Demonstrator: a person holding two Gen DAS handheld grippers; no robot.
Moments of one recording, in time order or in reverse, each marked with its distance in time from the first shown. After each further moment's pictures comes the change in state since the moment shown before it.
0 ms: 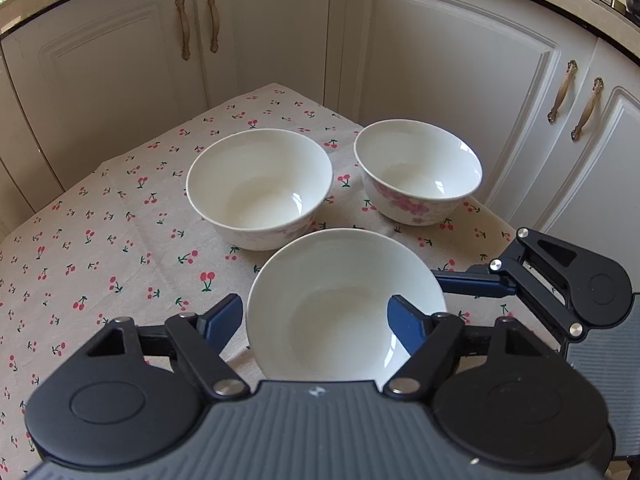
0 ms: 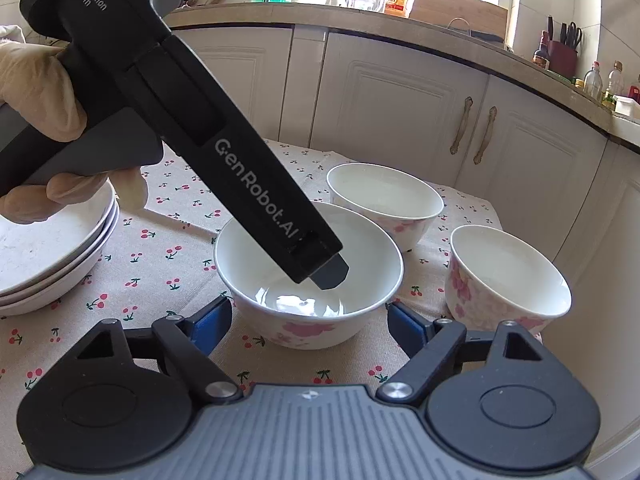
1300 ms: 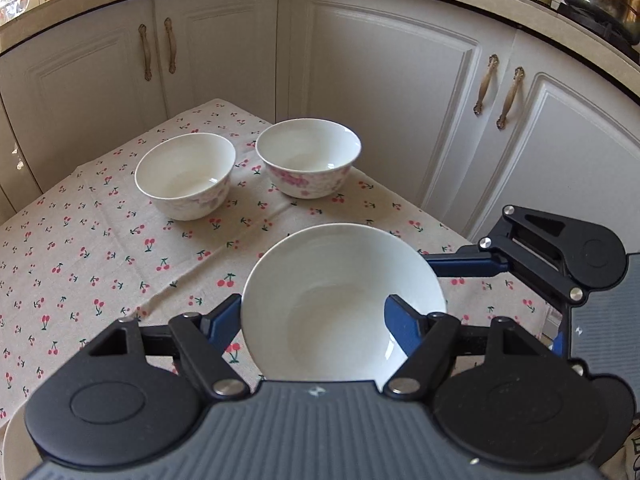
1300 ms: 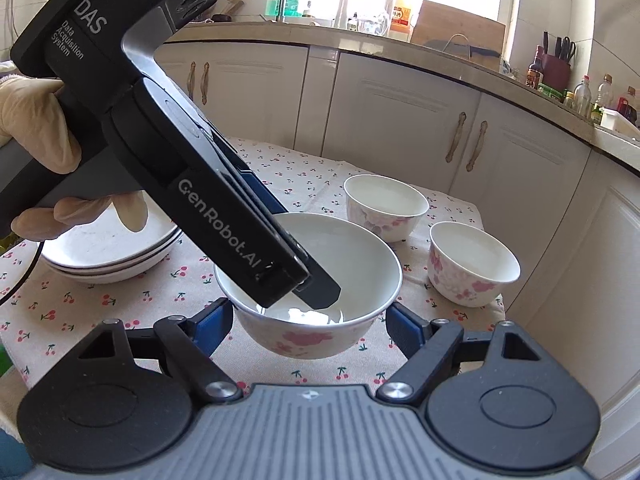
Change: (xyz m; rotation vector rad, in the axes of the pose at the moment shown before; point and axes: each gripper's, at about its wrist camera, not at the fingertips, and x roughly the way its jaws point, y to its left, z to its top) left arm -0.069 -0.060 -0.048 0.046 -0.054 -0.083; right arm -0.105 0.029 -0.012 -0.021 0.005 0.000
